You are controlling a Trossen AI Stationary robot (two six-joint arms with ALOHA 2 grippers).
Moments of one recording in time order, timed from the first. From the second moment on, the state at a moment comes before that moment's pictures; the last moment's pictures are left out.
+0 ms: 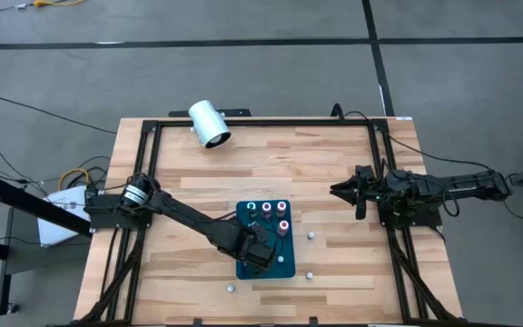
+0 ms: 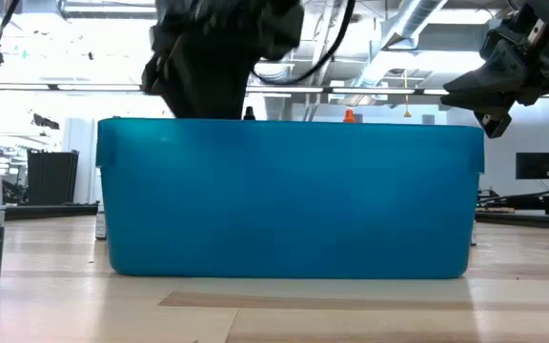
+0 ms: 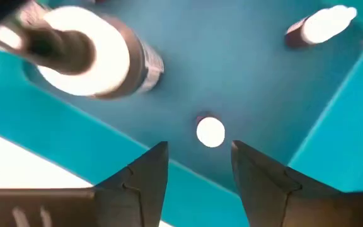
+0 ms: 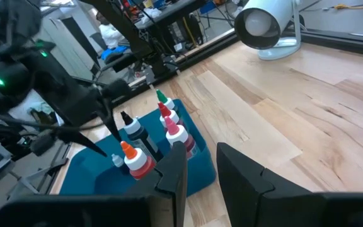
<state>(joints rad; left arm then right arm) -0.39 2.06 1.67 -1.00 -0.18 -0.92 0.08 0.27 0.16 -0.10 0.16 0.44</state>
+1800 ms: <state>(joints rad) -0.54 1.72 1.44 -1.25 -0.29 -1.26 0.08 0.27 0.16 -0.17 0.15 0.45</state>
